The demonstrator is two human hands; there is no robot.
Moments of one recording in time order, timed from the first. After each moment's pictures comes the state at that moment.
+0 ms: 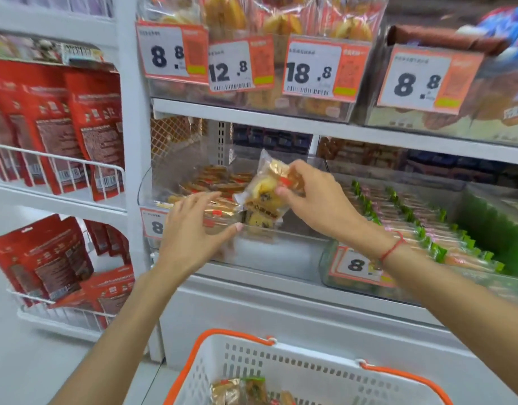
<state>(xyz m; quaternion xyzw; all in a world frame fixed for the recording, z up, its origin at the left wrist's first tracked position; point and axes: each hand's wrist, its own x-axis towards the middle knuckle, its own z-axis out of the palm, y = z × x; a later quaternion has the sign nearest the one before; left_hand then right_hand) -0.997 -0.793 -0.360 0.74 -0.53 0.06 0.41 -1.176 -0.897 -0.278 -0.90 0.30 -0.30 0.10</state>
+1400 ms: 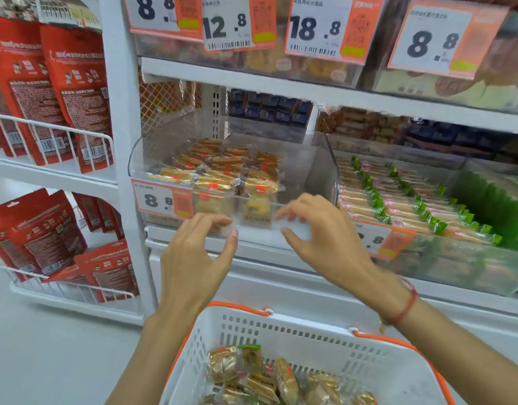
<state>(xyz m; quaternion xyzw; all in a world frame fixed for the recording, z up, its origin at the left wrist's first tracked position) -1.040 -0.766 -0.414 0.66 -0.50 0.14 0.54 -1.210 -0.874 -0.354 -0.92 0.23 -0.33 0.01</state>
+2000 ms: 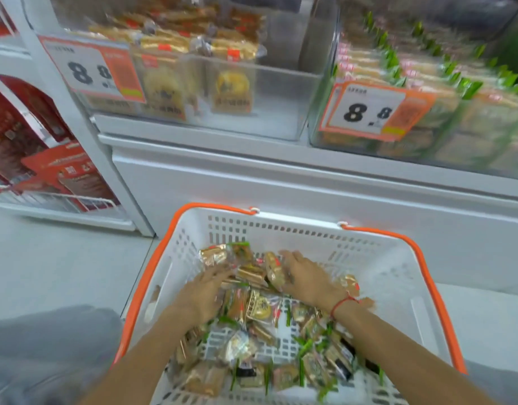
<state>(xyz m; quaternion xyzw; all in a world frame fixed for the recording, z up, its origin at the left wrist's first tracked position) -1.083 -0.714 -0.647 0.73 -0.62 -0.30 -0.02 -1.291 -0.844 -0.624 -0.88 0.41 0.12 0.22</state>
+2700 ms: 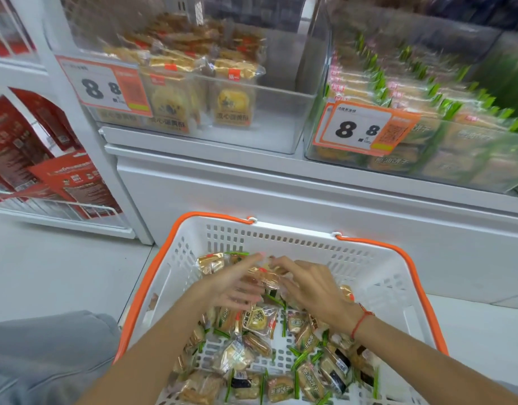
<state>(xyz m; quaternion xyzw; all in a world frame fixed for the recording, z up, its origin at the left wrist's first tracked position) -1.121 -0.754 -0.577 0.62 -0.24 -0.69 0.28 -1.306 -0.827 -0.587 -0.94 0.26 -0.15 0.14</state>
